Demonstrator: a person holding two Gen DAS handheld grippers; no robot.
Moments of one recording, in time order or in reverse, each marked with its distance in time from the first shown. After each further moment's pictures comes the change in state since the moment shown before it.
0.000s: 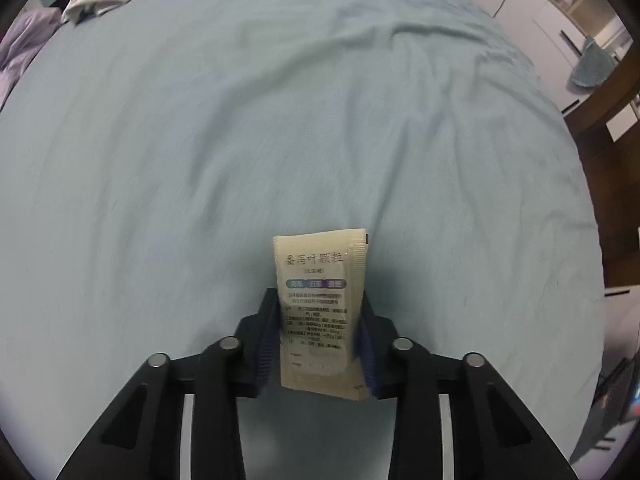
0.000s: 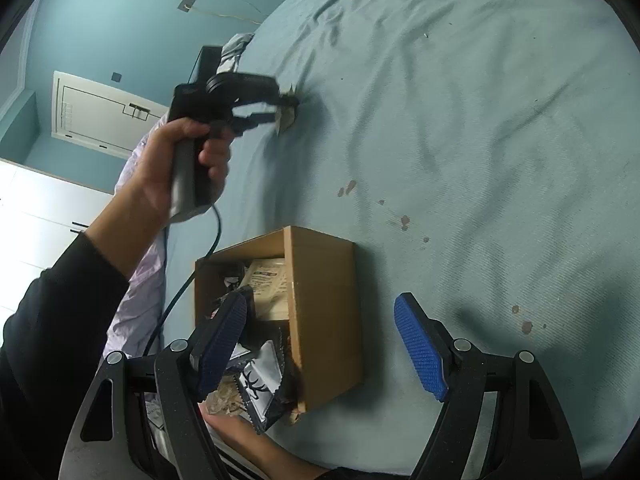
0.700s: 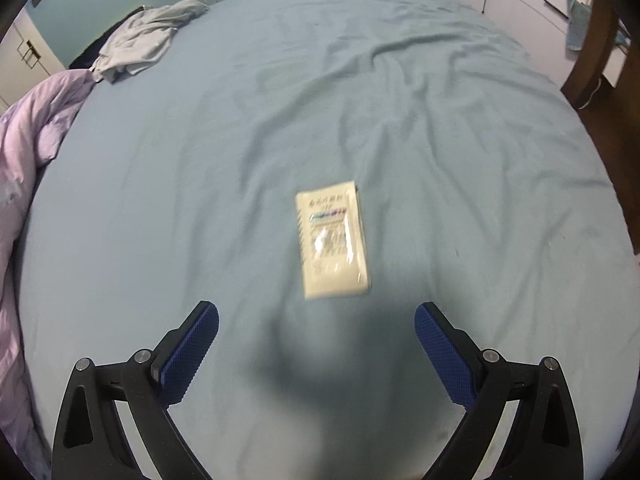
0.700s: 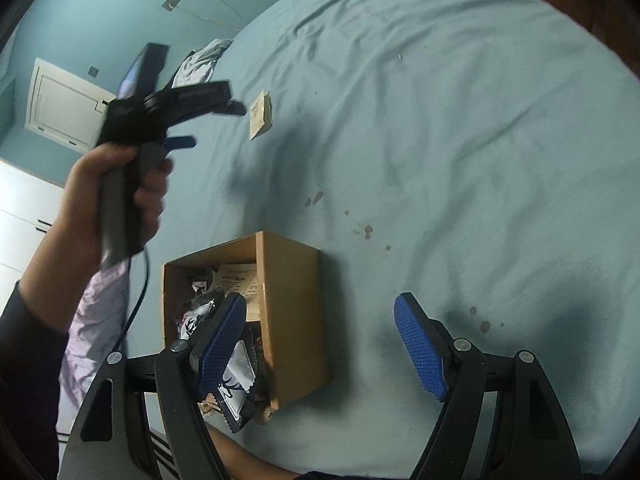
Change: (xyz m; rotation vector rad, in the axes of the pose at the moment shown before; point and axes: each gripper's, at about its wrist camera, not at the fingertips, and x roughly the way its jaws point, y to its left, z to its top) left arm -0.035 -0.042 -0.017 0.112 -0.109 0.195; right arm -0.009 0.016 -0.010 -0.015 -0.031 -0.146
